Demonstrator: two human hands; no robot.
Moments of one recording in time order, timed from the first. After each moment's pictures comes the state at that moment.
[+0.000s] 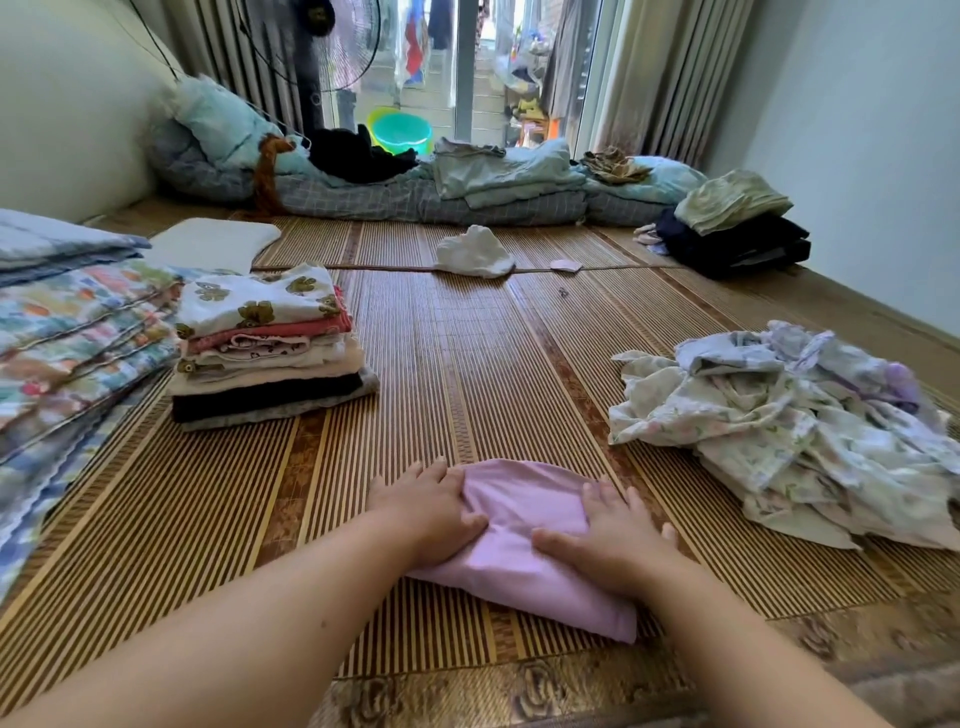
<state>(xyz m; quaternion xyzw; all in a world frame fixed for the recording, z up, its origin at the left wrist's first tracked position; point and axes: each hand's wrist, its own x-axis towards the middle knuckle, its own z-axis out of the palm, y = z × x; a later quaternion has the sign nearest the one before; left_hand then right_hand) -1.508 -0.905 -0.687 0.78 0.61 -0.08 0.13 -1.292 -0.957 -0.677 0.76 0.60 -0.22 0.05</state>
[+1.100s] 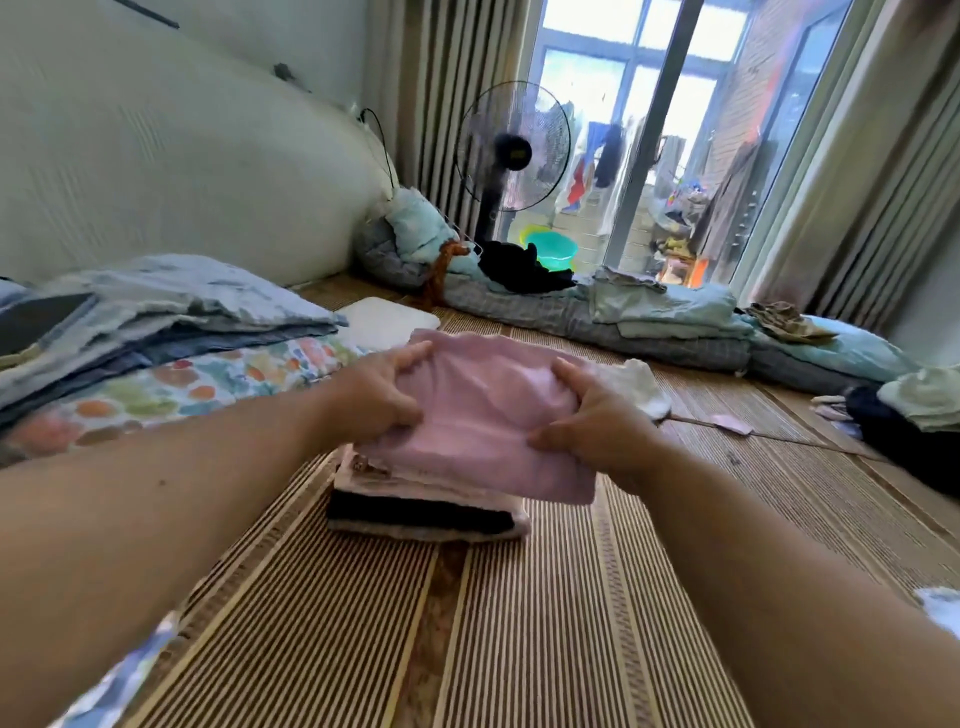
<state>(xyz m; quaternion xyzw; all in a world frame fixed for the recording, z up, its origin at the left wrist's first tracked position) -1.742 -0.808 -0.526 0.62 0.60 0.40 0.30 -1.504 -0.758 -0.517 0.51 0.74 -0.32 -0.31</state>
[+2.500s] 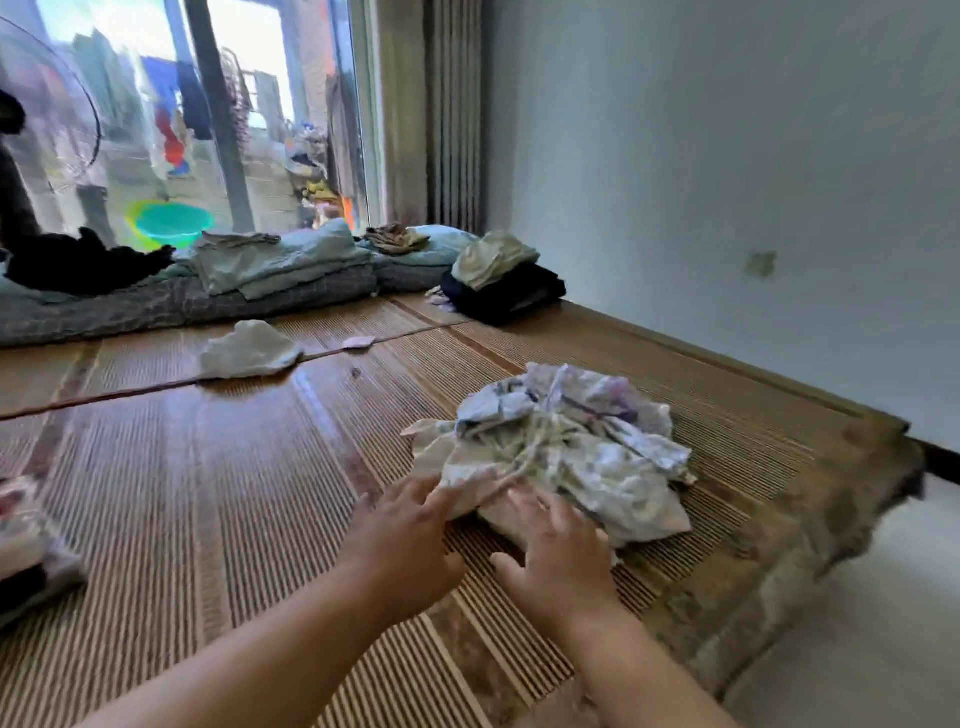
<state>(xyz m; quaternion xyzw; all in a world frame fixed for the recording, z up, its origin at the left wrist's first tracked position) -1.313 -0.890 -0.618 0.91 0.42 0.07 0.02 -1.165 -0.981 -0.639 0.81 0.54 -0.02 -0.21</state>
